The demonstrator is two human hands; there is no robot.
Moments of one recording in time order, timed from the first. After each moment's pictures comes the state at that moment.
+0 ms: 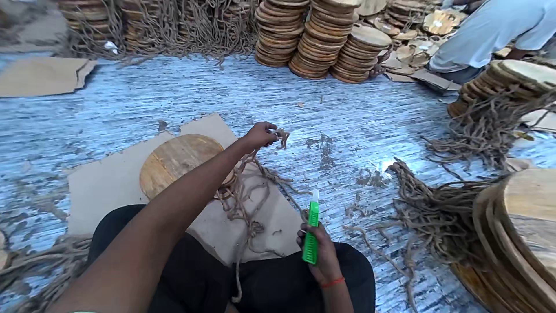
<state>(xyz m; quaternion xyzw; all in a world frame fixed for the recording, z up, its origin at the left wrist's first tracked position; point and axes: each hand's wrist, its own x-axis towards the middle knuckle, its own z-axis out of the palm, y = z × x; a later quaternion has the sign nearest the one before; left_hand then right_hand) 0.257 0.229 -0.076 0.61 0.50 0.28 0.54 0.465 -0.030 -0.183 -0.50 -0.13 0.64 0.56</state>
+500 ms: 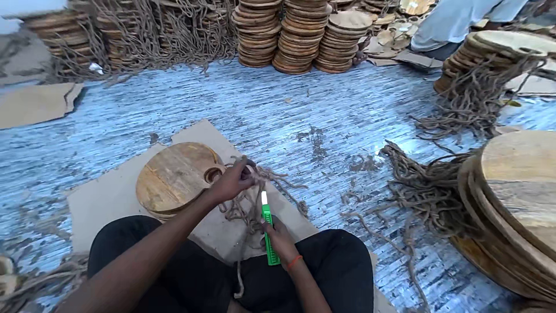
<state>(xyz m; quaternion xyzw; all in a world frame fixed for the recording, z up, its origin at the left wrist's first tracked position) 0.218 0.107 -0.109 0.74 0.51 0.19 0.40 0.395 -0.024 -0.199 -0.57 -0.31 0.68 0.33</state>
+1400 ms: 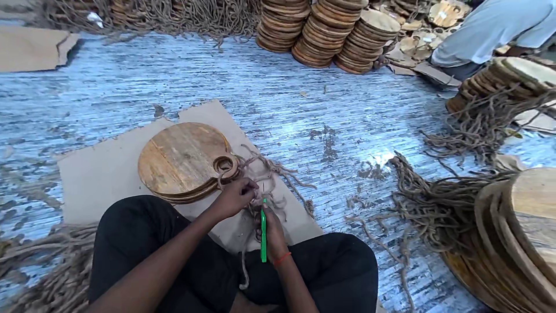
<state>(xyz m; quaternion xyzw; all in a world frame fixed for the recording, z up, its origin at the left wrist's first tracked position) 0.186 0.052 -0.147 0.62 0.55 0.20 0.52 0.343 -0.019 -0.205 -0.53 -0.24 0.69 0.43</state>
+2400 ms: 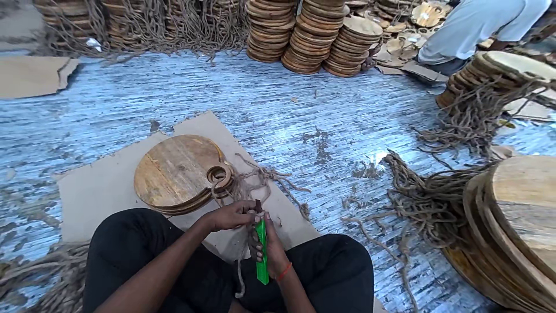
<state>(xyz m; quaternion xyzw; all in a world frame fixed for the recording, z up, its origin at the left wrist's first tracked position) 0.187 0.054 -0.161 0.65 0.33 0.12 0.68 0.362 -0.035 -0.194 -0.34 -0.21 0.82 0.40</state>
